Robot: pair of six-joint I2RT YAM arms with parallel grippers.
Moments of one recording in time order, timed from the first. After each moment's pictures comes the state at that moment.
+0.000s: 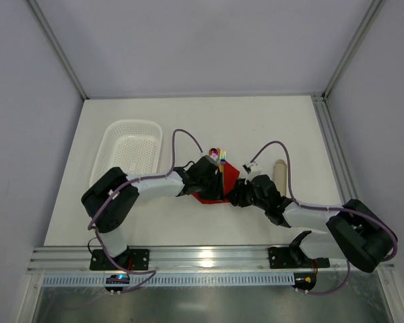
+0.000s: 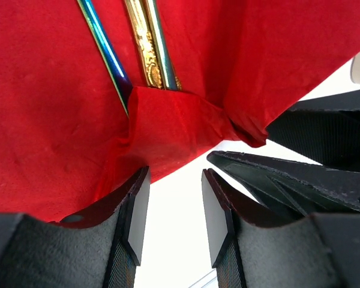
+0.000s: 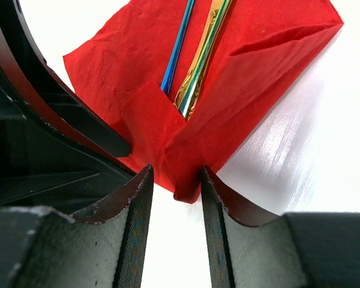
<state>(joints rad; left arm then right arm) -0.90 1.76 1.00 -0.17 0.12 -0.76 0.67 1.26 0.27 0.45 -0.07 0.53</state>
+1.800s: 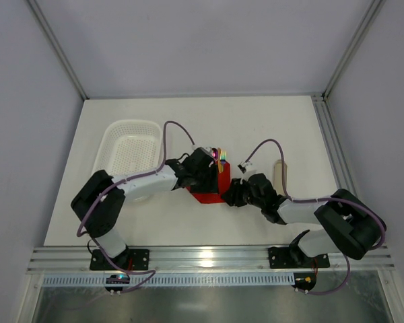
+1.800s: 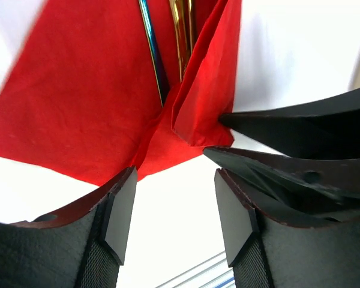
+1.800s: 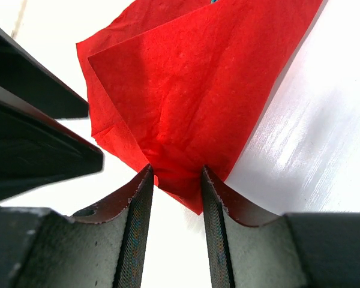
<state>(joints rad) -0.86 1.69 1.07 -0.38 0.04 -0.75 0.67 1.38 0.29 0.55 -0.14 0.53</state>
